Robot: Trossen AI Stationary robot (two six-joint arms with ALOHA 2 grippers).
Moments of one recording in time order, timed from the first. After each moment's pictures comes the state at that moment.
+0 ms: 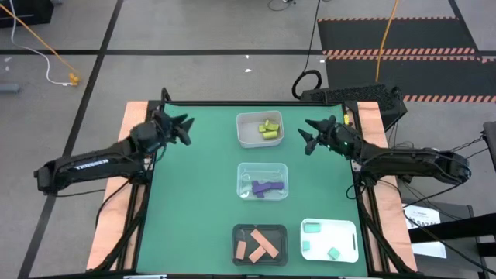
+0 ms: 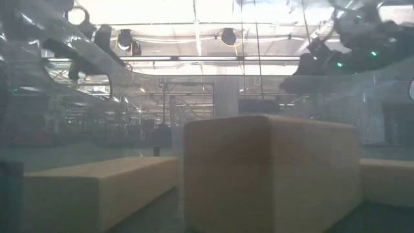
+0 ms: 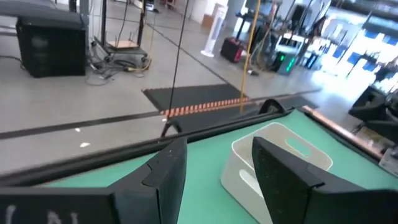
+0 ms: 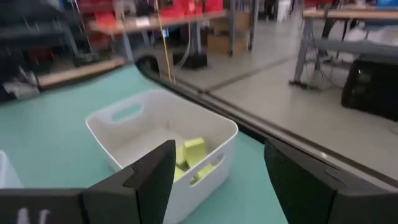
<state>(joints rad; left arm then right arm) 0.41 0.55 0.33 0.07 -0.39 -0.37 -0.43 0.85 0.17 0.50 0.23 0.11</state>
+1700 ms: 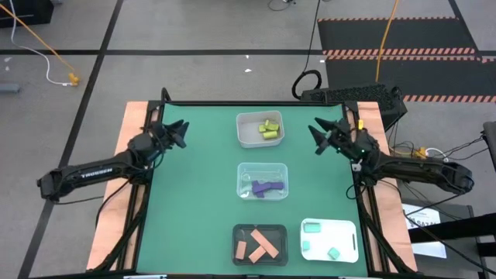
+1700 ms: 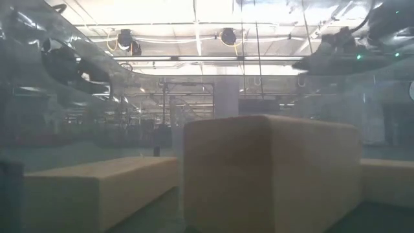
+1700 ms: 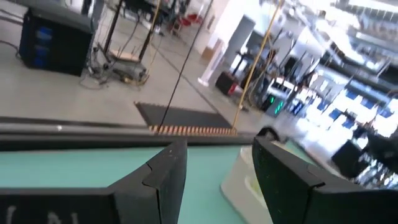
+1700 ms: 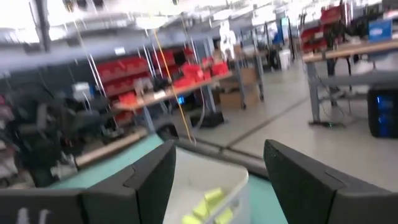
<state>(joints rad) 0.44 0.40 0.01 0.36 -0.41 -0.50 -0.43 0.62 0.02 0.73 0.23 0.22</state>
